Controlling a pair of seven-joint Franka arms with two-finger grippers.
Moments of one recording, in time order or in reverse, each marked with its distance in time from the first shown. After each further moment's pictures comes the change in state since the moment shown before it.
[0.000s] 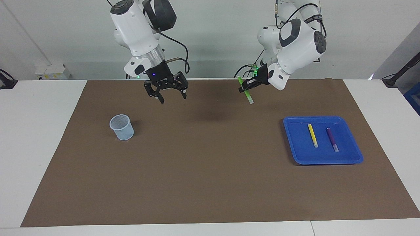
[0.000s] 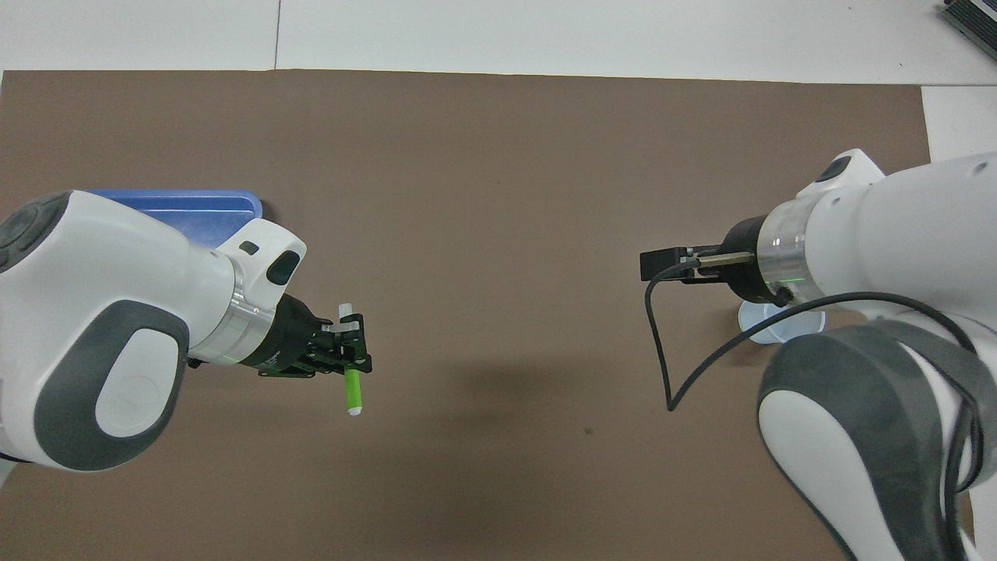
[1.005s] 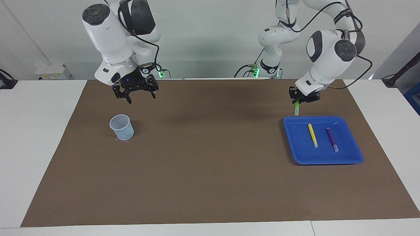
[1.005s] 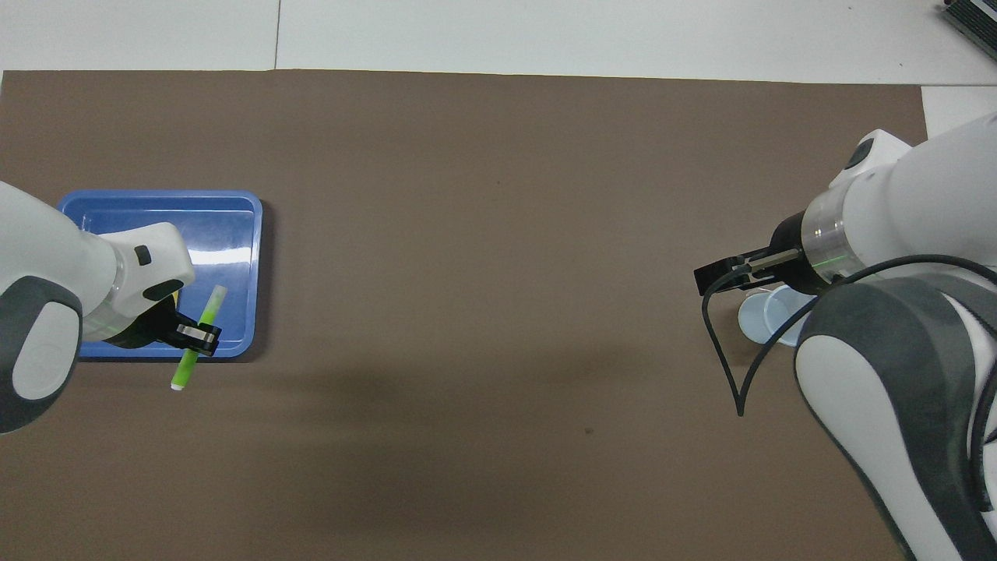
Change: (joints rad) left arm 0.242 0.099 0.018 -0.034 0.453 0.124 0.605; right arm -0.101 0.043 0.008 0.090 -0.092 -0.143 -0.183
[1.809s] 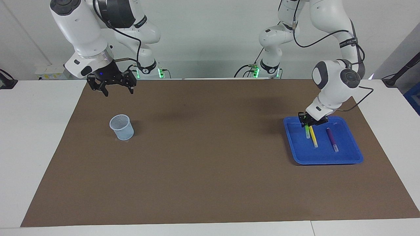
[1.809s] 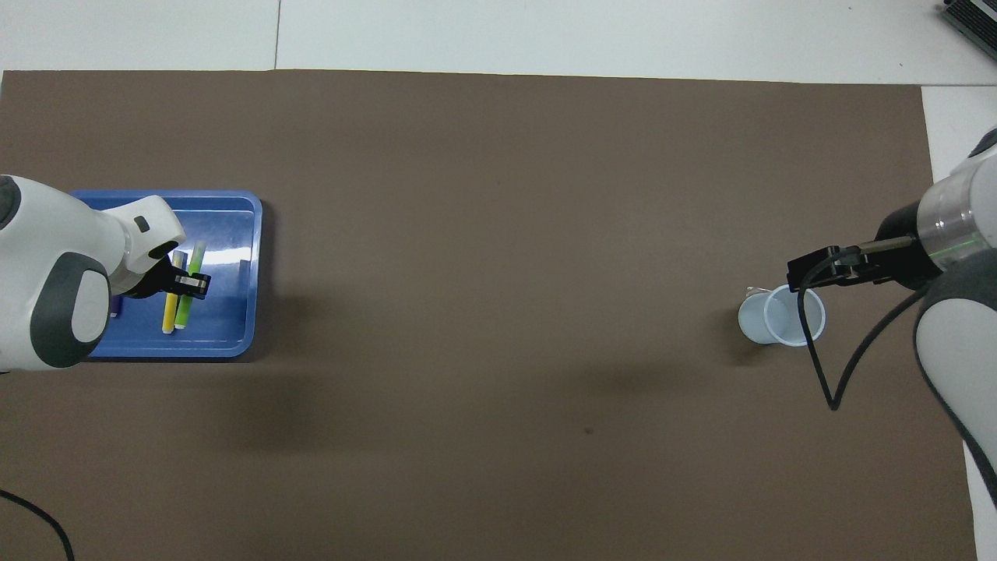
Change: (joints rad) left arm 0.064 0.193 -0.003 -0.032 0.068 0.329 -0.087; right arm -0.091 0.004 -0.006 0.048 -0.063 -0.140 -0.002
